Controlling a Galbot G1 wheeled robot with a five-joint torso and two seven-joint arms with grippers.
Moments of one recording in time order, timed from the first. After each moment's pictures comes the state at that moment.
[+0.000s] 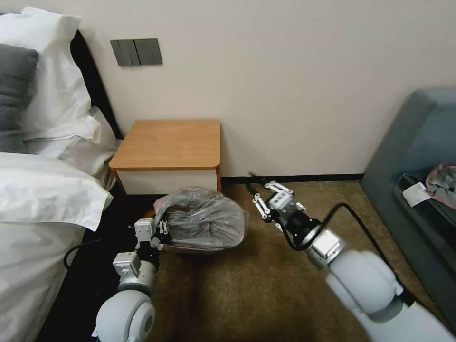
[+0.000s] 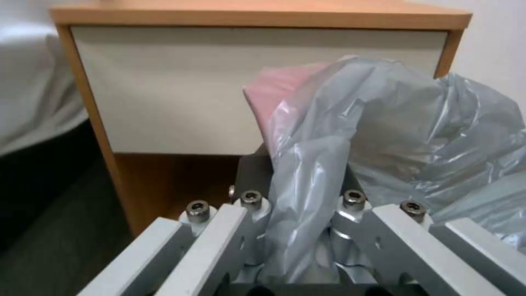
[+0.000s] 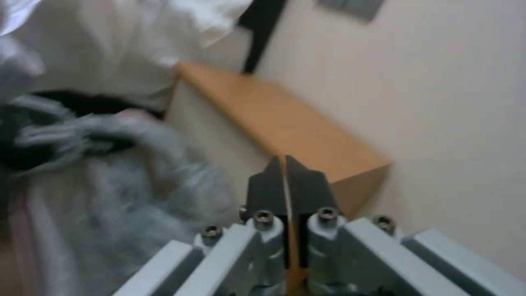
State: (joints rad) left arm 1.54 -1.31 -0.44 -2.14 -0.22 0.19 -0.23; right arm -1.02 0.80 0.03 2.29 0.23 -0.36 -0.14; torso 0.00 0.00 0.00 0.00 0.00
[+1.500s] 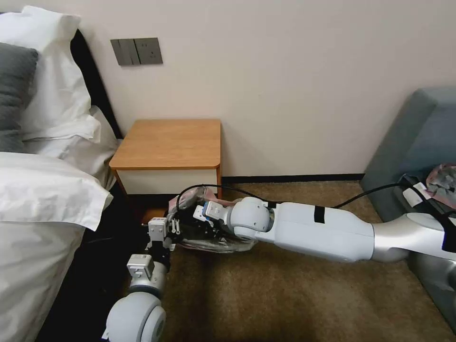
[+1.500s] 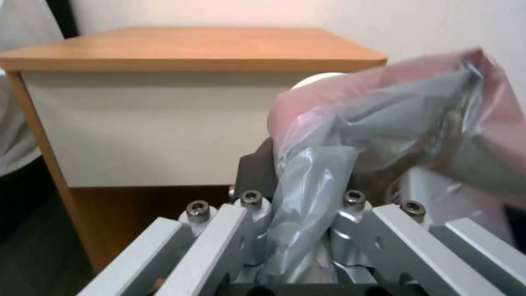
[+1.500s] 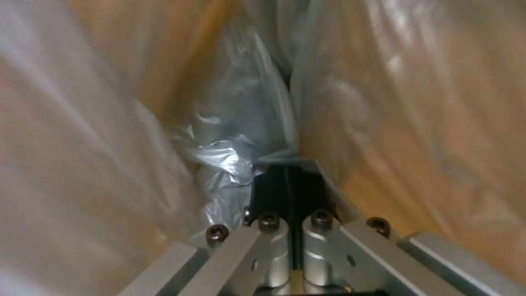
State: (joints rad) left arm 1.55 -1.33 -0.37 -2.20 -0.18 0.18 -0.21; right arm -0.04 1.13 -1.05 1.60 0.70 -0.69 0.00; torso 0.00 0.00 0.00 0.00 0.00
